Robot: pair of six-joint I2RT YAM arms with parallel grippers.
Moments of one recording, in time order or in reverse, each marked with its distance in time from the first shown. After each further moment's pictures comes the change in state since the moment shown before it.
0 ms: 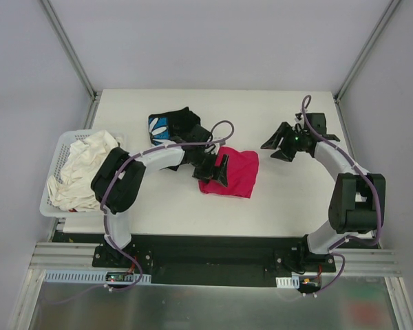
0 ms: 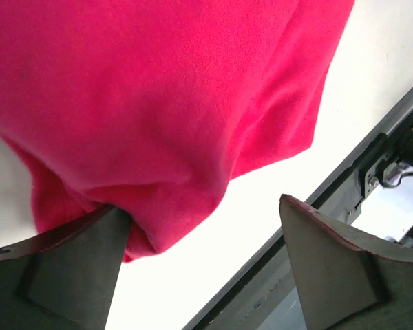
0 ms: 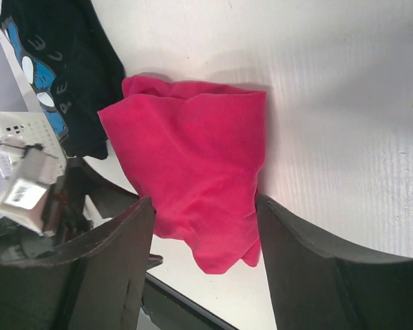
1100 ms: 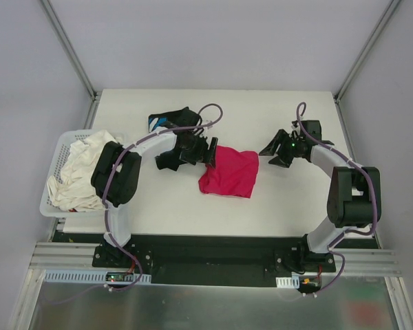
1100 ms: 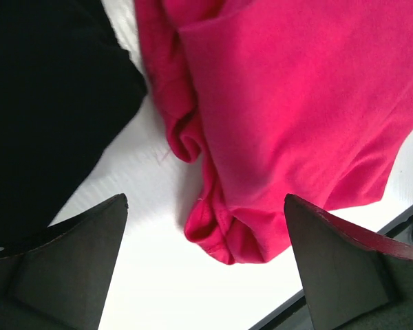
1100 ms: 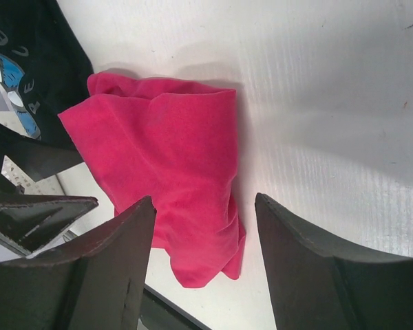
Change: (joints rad) left arm 0.114 0.039 0.159 -0.122 -0.176 0.128; right arm 0.006 0.058 -0.090 0.104 -0.003 -0.003
